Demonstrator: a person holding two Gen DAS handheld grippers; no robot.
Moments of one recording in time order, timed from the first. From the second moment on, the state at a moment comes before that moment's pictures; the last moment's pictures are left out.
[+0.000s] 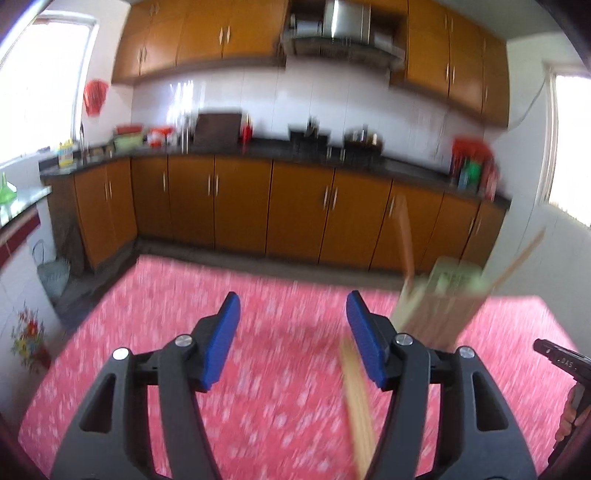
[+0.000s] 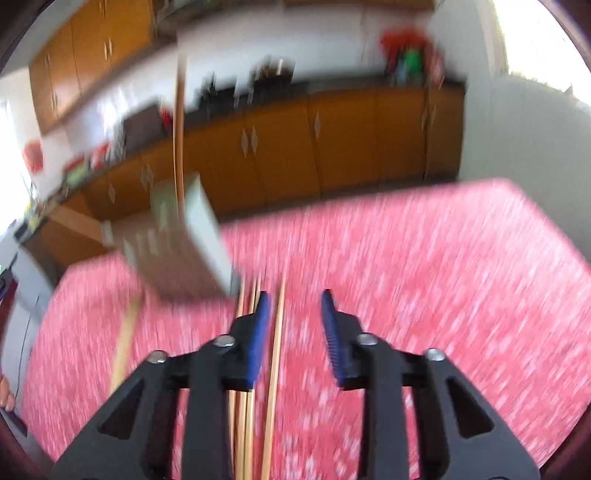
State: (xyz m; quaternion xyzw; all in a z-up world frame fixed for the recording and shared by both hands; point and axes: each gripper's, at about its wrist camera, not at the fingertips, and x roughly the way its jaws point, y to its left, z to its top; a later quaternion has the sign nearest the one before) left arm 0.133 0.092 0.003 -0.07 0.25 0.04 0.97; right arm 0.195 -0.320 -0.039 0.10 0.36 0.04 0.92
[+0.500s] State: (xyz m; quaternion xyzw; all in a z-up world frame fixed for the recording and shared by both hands) left arm 0.132 0.038 -0.098 -0.06 0.39 -0.05 0.92; right arm 0.196 -0.300 -0.114 0.07 0.44 0.01 0.89
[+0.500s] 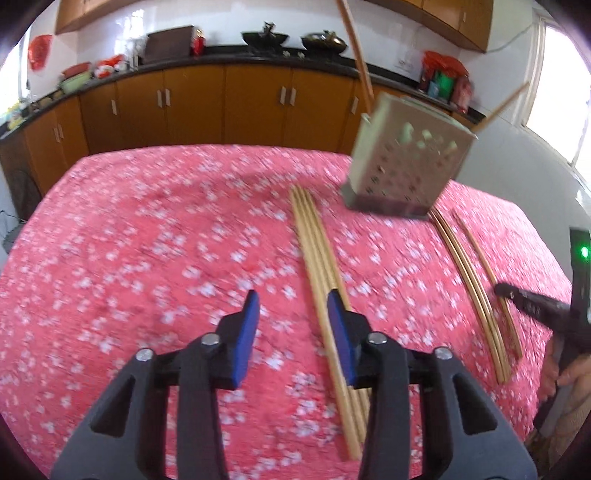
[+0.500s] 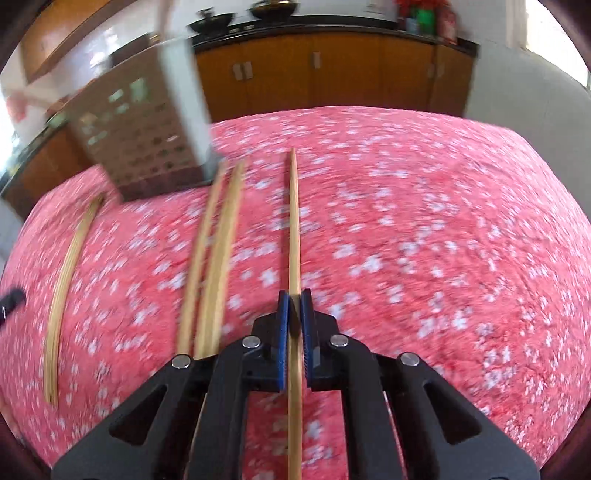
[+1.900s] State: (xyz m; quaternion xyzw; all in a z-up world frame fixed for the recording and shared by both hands) left arm 0.191 0.085 -0.132 -0.07 0.42 0.00 0.90; right arm 0.207 -0.315 -0.121 0.06 0.41 0.01 0.91
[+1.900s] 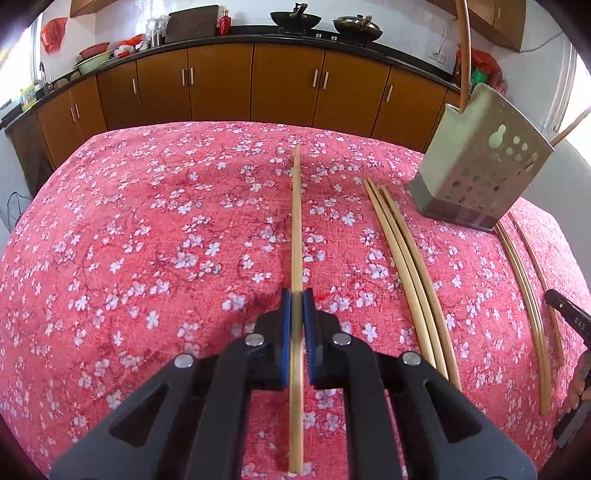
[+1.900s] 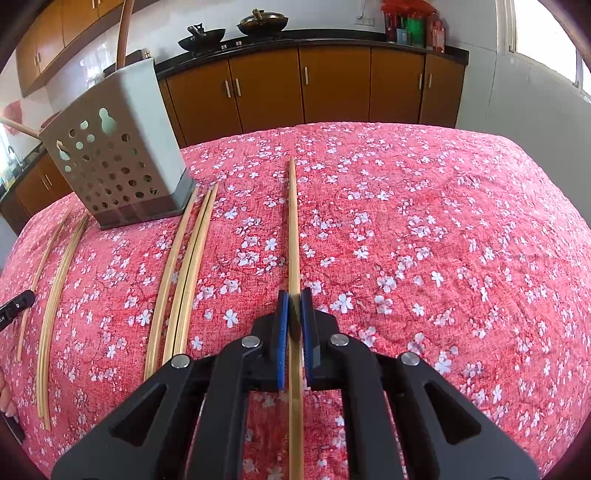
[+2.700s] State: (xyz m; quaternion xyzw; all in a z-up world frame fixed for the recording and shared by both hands) left arm 0.190 0.084 -0.131 -0.07 0.42 0.00 0.90; right arm 0.206 -0.313 -0.121 0.07 0.41 0.00 0.91
